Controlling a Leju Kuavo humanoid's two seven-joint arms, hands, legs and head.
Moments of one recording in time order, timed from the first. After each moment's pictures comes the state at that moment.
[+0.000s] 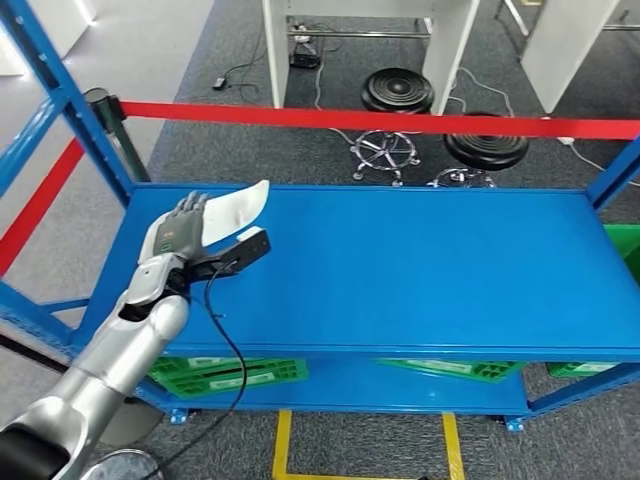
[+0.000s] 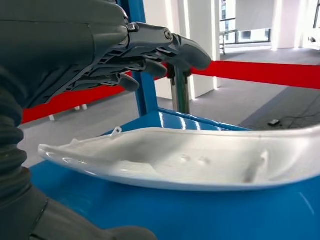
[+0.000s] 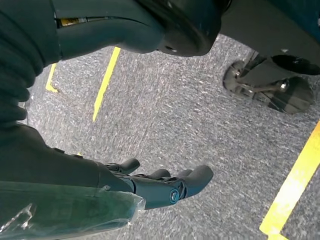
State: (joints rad) left arm -0.51 0.11 -0.41 -0.78 -1.01 0.03 0.01; right arm -0.05 0.20 -0.89 -0.20 1.32 -0.09 -0.09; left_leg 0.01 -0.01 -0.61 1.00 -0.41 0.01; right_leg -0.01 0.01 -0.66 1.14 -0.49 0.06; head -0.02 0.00
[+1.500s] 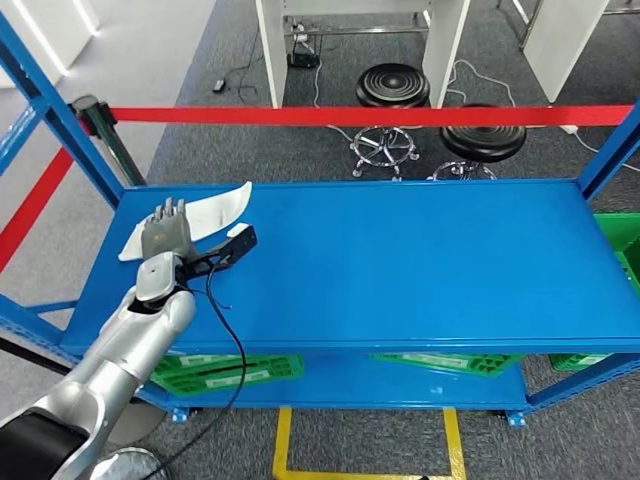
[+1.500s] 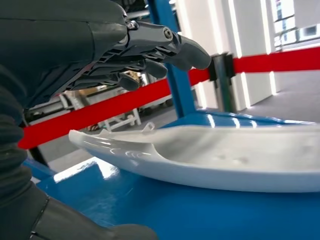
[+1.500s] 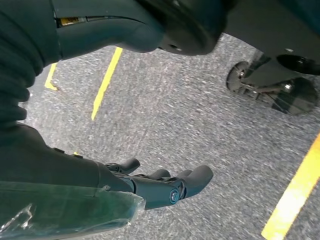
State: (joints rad) left arm -0.58 0.07 -0.34 -0.55 -1.18 0.11 0.14; right arm -0.05 0.20 -0.89 -0.20 1.33 -0.08 -0.09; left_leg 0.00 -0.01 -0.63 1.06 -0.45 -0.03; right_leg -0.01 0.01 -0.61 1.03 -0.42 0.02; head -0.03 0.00
